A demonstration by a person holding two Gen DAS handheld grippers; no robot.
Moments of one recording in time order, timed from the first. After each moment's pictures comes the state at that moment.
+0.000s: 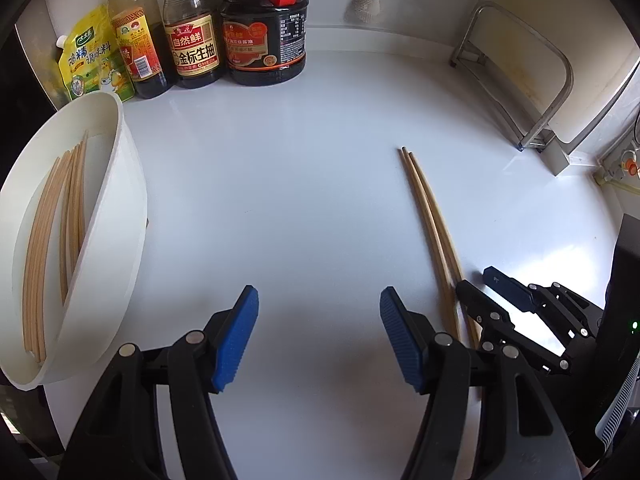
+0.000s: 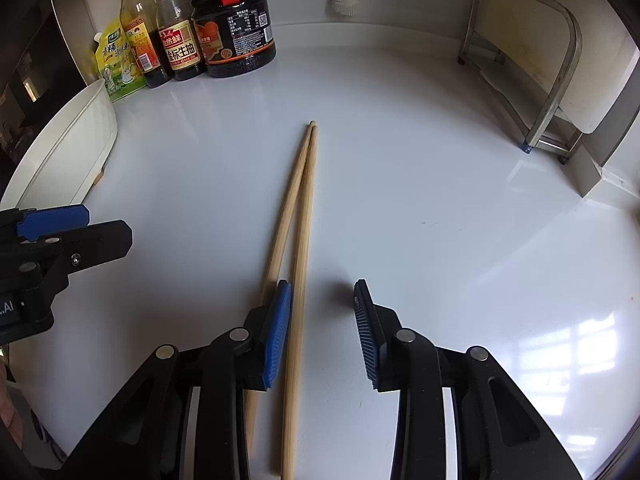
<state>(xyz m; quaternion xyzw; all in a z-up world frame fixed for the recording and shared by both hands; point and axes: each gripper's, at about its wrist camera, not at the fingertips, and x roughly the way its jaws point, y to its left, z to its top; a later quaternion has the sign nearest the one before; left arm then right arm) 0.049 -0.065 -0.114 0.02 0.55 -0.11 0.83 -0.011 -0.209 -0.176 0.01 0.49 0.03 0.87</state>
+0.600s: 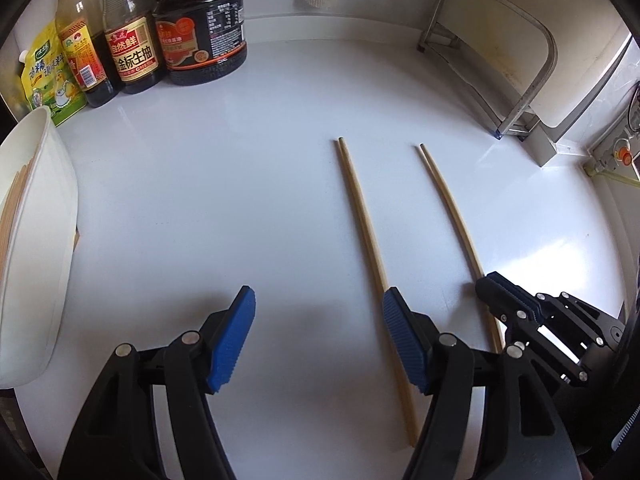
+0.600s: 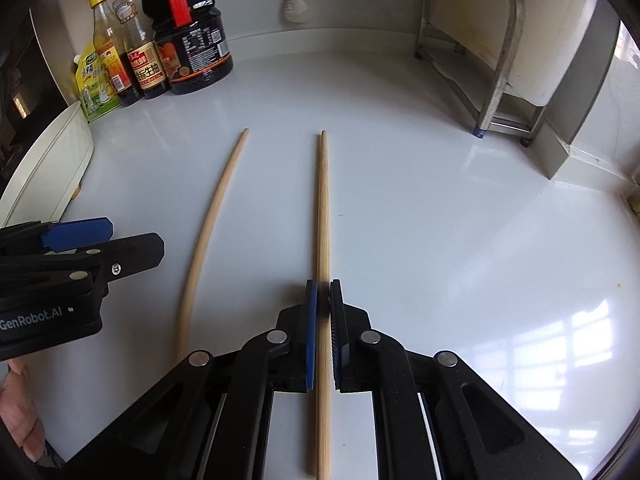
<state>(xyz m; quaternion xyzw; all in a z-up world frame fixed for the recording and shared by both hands) 0.055 -0.127 -0.138 0.02 0.55 -0.14 0.82 -0.024 -0.271 -0.175 0.04 0.48 0.00 0.88</state>
